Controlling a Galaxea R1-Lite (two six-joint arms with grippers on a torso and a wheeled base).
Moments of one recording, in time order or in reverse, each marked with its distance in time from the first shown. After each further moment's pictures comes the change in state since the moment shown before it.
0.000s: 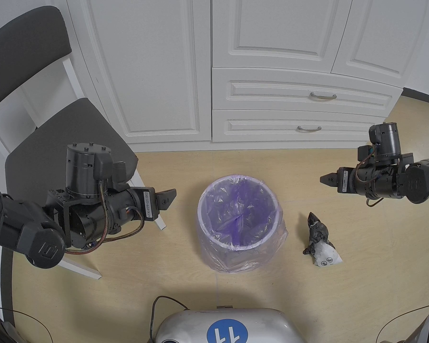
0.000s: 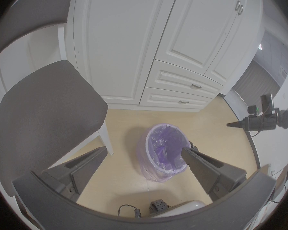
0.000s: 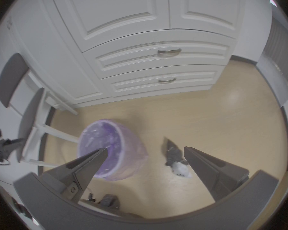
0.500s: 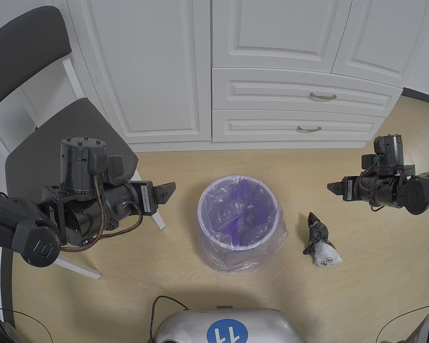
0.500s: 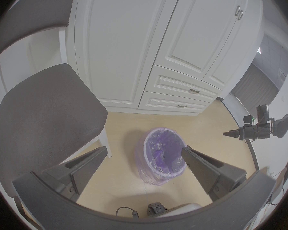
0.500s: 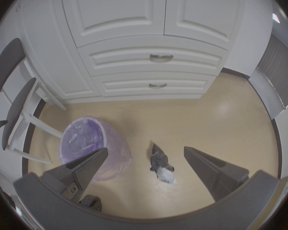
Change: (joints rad) left arm -0.002 -0.025 -0.009 -0.004 -0.004 -0.013; right arm -0.046 0.016 0.112 -0.160 -0.048 -0.119
